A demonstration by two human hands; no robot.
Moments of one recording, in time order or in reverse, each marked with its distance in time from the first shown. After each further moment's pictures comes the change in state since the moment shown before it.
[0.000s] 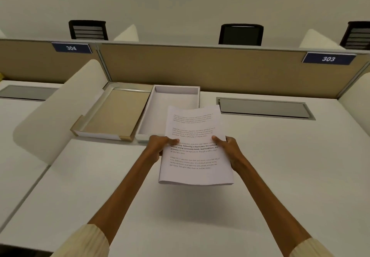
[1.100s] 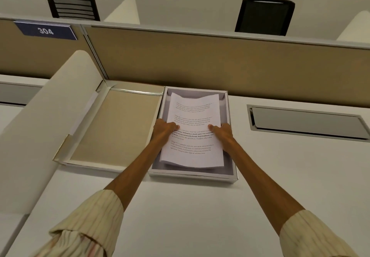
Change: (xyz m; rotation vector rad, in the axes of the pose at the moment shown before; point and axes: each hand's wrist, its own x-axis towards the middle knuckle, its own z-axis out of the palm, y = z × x) left_hand 0.262 0.067 -0.070 0.253 0.209 -0.011; right_hand 0.255 -0.022 0.126 -0.349 0.202 0.159
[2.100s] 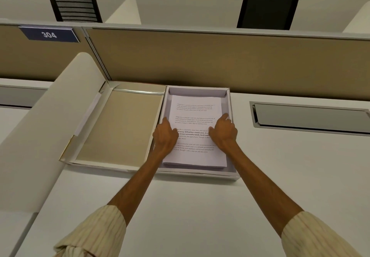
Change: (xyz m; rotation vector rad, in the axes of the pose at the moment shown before) left_hand -0.017 -0.028 0.009 0.528 0.218 0.449; right_hand -0.014 -0.007 0.015 -0.791 0.243 -0.198
